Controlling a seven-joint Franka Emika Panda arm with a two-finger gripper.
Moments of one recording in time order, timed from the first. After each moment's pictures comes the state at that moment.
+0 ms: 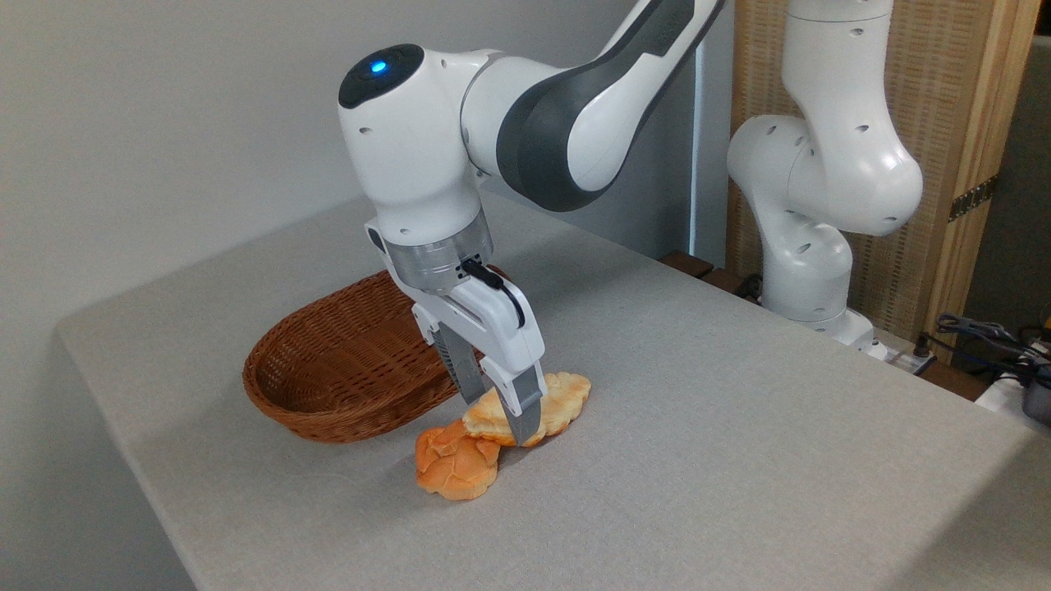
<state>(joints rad) -0.09 -0.02 0.05 -2.07 -0.04 1.92 0.78</state>
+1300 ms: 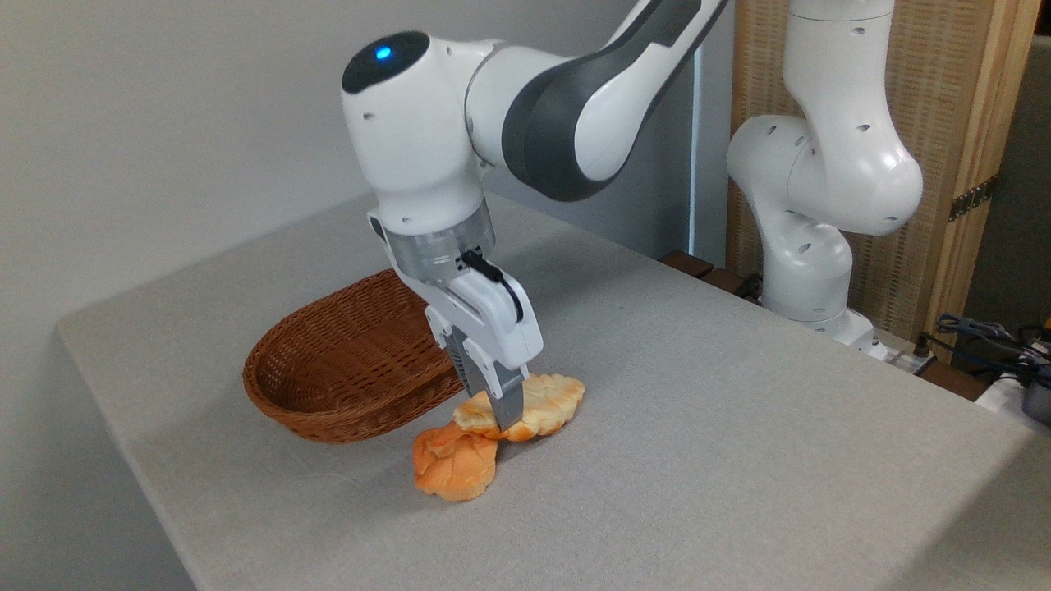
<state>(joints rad) -0.09 -0.04 0.05 -2.06 -0.04 1.92 0.82</state>
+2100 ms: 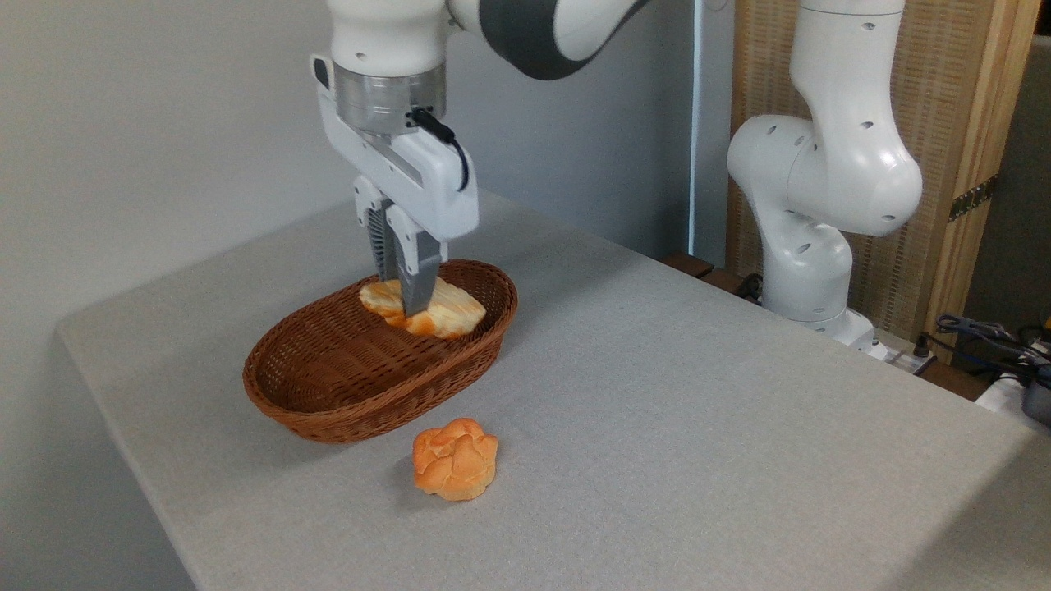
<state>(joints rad) -0.10 -0.12 -0.02 -1.91 -0.22 1.87 0.73</state>
